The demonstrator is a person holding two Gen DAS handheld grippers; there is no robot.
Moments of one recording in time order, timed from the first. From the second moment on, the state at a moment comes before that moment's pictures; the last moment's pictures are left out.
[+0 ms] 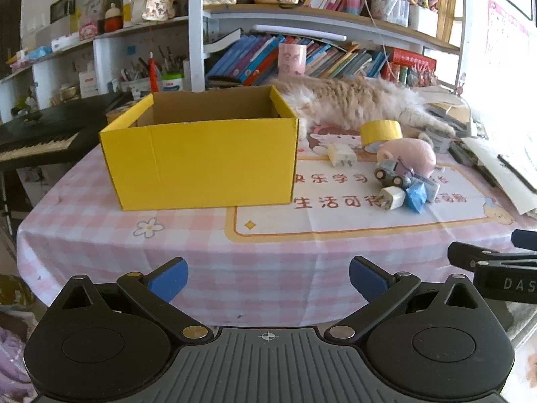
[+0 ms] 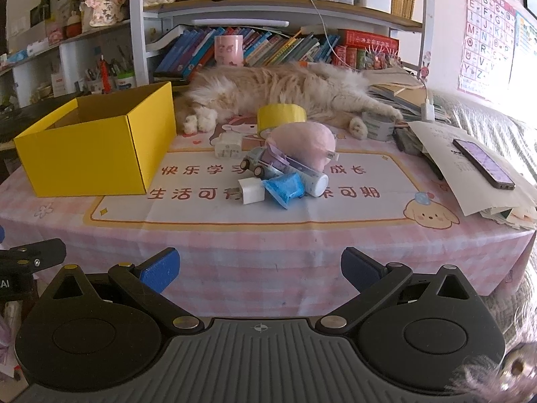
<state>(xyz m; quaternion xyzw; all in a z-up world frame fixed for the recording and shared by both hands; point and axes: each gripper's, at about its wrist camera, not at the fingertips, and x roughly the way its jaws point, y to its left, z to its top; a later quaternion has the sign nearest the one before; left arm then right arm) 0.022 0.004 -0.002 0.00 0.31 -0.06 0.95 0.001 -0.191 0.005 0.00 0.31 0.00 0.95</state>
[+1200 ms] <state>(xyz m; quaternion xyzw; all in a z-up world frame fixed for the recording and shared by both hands) 0.118 -0.119 0.005 0.05 0.32 -0.12 0.94 0.116 -0.279 0.015 0.00 0.32 0.05 0.95</state>
